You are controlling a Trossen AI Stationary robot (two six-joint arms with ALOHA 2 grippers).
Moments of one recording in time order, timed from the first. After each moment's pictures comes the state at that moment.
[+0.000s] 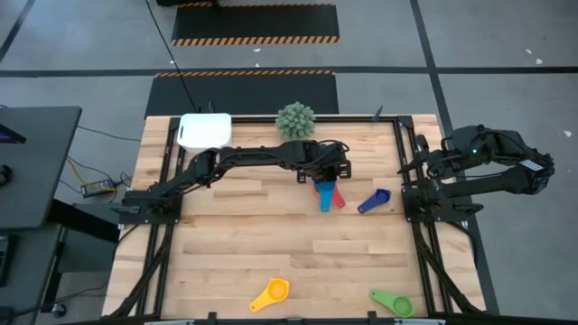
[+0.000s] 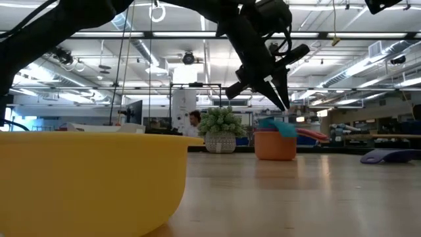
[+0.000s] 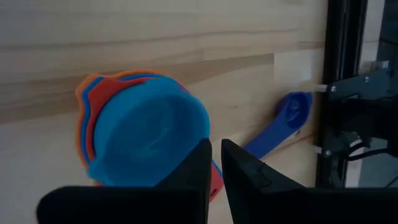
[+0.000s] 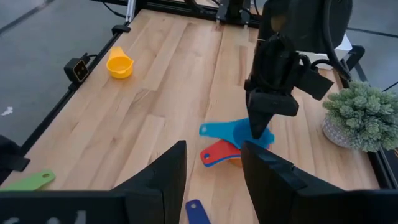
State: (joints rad) left arm 0.12 2.39 2.24 -0.80 -0.02 -1.37; right arm -0.02 0.47 1.04 -1.11 -0.15 -0.19
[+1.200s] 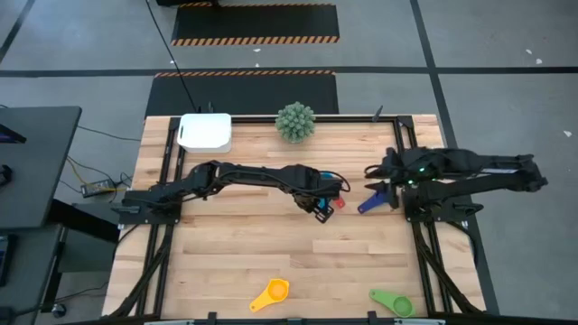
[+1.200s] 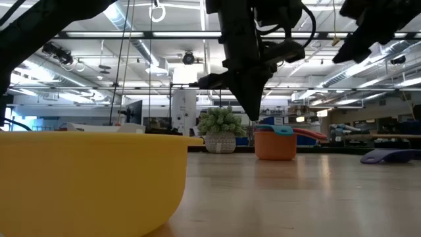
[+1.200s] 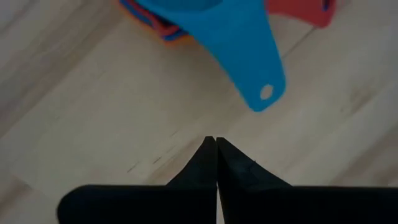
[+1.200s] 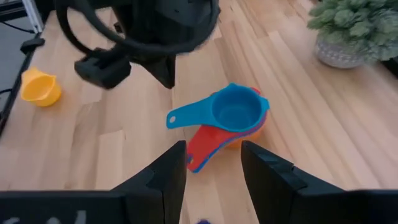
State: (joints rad) left arm -0.03 2.39 2.24 -1.17 -0.05 -0.84; right arm -0.03 0.56 0.63 -0.69 0.06 0.20
